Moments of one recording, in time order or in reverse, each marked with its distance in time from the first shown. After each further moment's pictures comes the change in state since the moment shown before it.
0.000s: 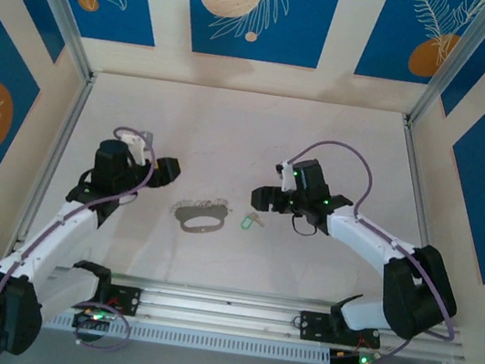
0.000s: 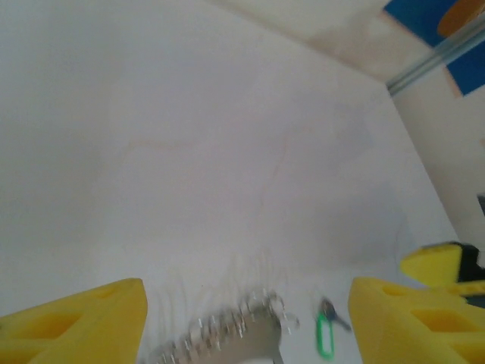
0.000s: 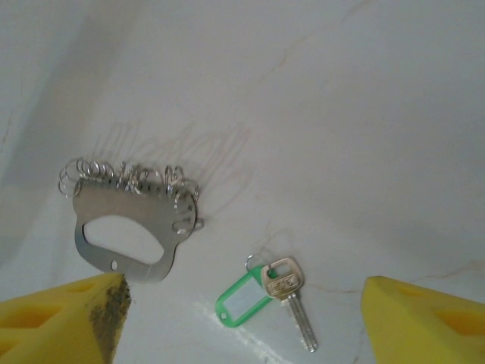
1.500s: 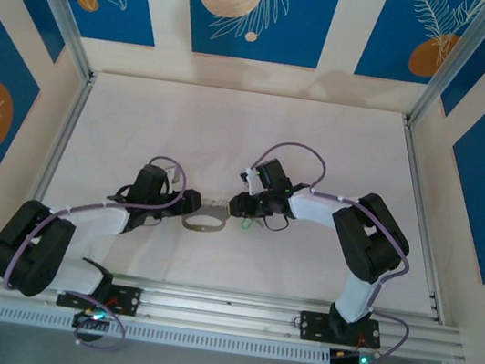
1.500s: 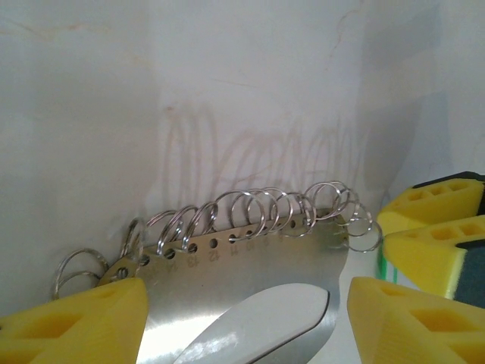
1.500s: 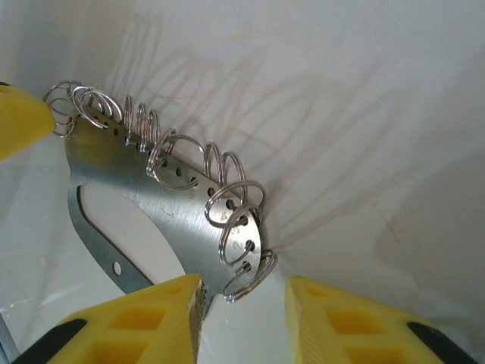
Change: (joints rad) left arm -0.203 0.357 -0.145 0.272 -0.060 -0.175; right arm 0.123 0.395 0.171 0.069 -0.134 0.018
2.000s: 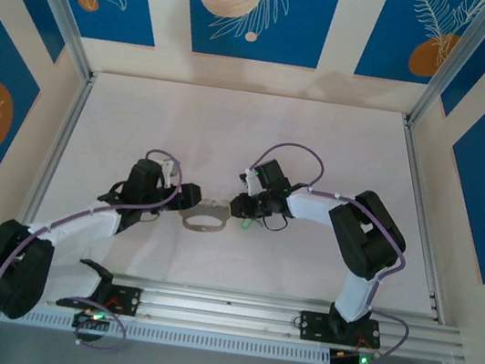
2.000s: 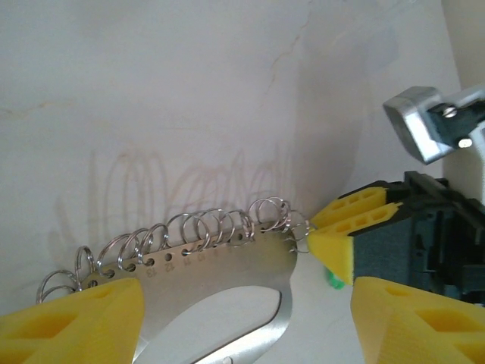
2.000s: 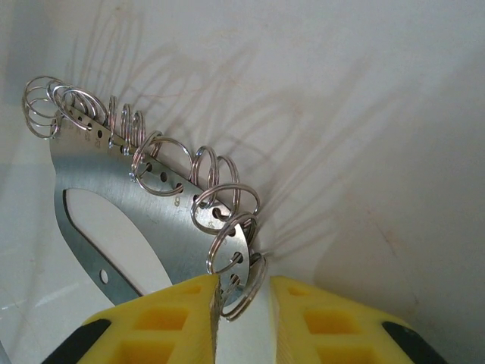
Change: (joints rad) left arm 0.000 -0.156 0.047 -0.115 0.000 0.050; right arm -0.001 0.026 0.006 0.003 0.001 0.000
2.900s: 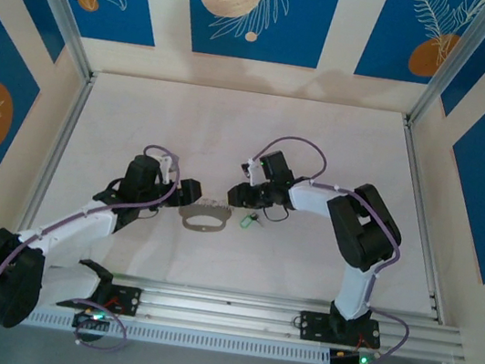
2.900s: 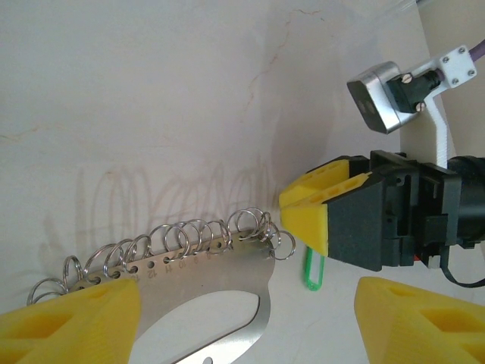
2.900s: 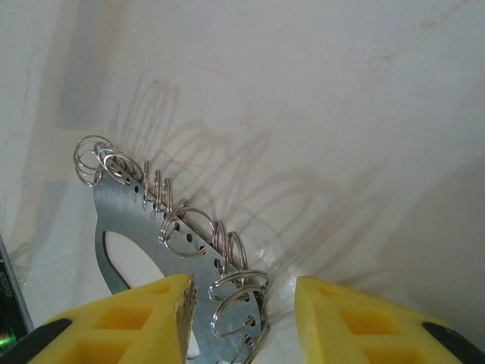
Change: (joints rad) left arm 0.000 -0.043 0.034 -0.052 0.000 0.000; right arm -0.059 0.064 0.064 0.061 -0.122 0.008
